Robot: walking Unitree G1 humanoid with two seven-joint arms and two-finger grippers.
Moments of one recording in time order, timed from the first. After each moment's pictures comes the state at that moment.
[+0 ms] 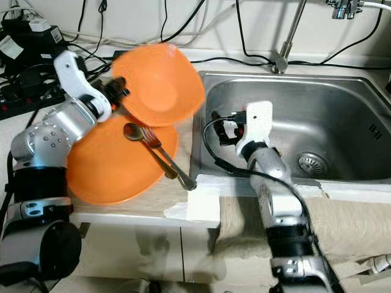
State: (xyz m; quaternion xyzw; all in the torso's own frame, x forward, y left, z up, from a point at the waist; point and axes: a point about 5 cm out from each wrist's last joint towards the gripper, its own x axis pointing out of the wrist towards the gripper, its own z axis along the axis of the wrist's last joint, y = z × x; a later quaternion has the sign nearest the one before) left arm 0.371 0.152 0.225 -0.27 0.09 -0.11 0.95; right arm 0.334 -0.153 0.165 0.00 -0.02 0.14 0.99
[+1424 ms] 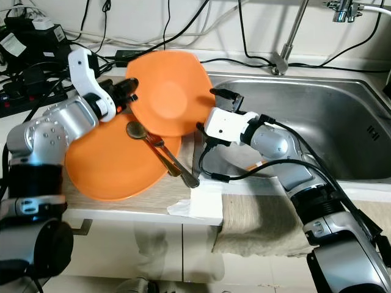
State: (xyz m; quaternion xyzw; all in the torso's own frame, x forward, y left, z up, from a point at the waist) left arm 0.372 0.148 0.238 -0.23 0.09 -0.17 0.95; right arm 0.347 -0.144 0.195 -0.47 -0.13 0.34 0.81
